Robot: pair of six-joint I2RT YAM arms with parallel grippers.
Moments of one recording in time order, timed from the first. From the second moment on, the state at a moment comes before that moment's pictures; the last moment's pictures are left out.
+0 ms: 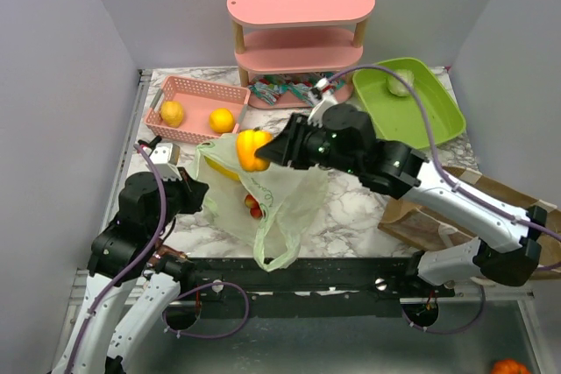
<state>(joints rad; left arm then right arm) -0.35 0.45 0.84 -0.81 0.04 -0.41 1.01 1.32 1.49 -0.47 0.09 0.89</state>
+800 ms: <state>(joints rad) -0.35 0.47 0.96 -0.91 0.12 -0.40 1.21 1.58 1.50 -0.48 0.12 0.90</state>
